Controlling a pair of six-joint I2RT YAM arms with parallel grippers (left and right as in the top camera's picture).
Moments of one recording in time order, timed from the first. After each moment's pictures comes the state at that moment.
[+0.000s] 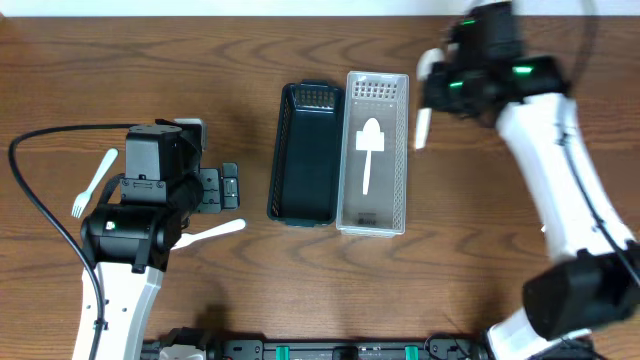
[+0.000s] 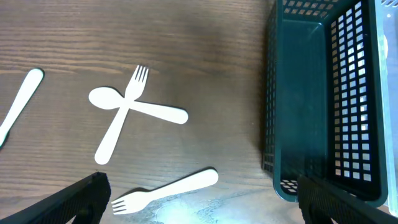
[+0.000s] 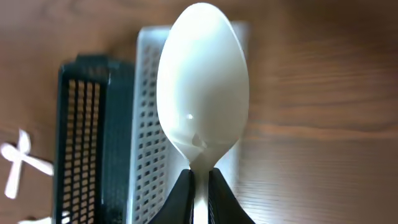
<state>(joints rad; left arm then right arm) -0.10 1.07 1.09 -0.96 0.00 -0.09 0.27 1.79 1.69 -0.95 -0.14 0.40</state>
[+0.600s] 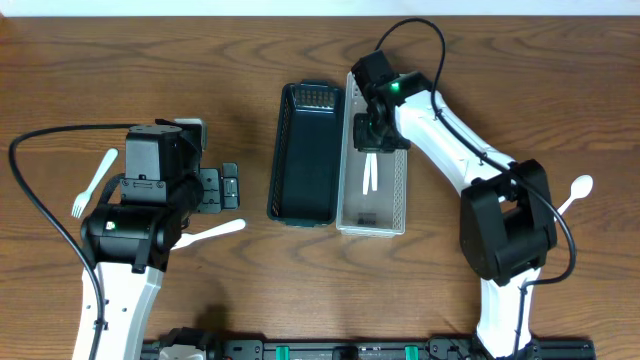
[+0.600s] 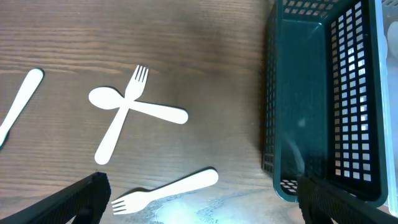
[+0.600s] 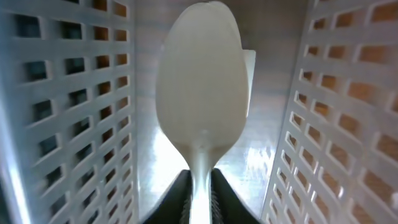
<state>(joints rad) -0.10 1.07 1.09 -0.96 0.00 -0.09 0.45 2.11 1.68 -0.96 0.00 0.49</state>
